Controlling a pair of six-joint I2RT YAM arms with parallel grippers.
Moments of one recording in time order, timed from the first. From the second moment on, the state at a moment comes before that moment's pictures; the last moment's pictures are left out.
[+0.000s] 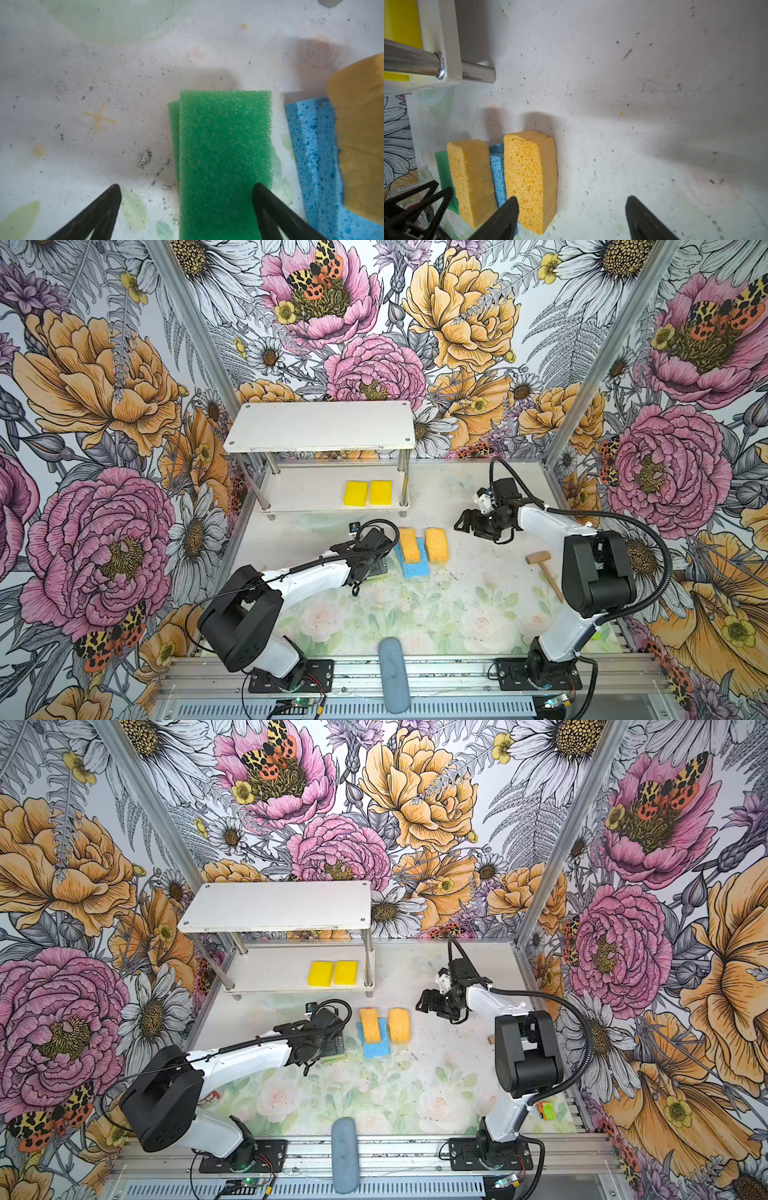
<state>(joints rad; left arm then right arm) -0.71 1.48 0.82 -0.51 -0.40 -0.81 0.13 1.75 1.17 -0.59 -0.47 0.28</state>
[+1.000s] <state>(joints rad) -0.78 1.47 0.83 -0.55 -0.45 -0.84 0.15 1.77 1.18 -0.58 -0.48 0.28</state>
